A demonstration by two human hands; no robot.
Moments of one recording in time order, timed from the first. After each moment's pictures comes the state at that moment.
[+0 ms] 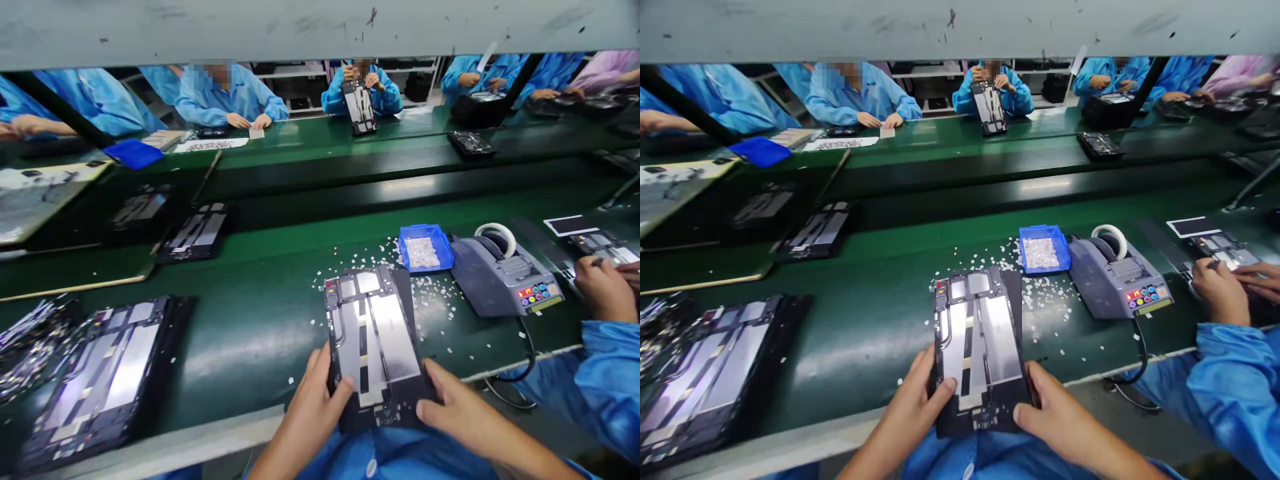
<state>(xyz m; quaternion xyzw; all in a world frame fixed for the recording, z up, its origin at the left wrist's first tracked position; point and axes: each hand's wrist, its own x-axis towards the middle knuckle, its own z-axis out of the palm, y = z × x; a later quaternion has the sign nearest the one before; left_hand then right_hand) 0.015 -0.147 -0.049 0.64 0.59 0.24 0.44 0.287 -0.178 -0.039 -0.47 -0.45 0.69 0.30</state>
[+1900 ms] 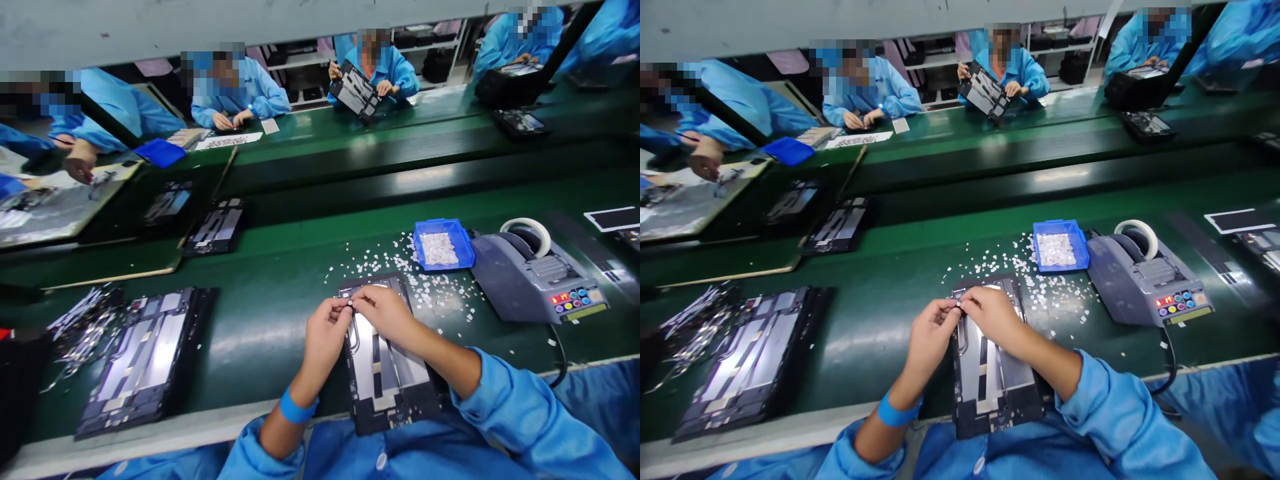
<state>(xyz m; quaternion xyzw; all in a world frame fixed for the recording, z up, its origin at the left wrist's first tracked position) 0.033 -0.064 -0.059 0.50 0.65 0.42 0.39 0.191 -0.028 -0.053 -0.48 -0.69 0.41 0.35</state>
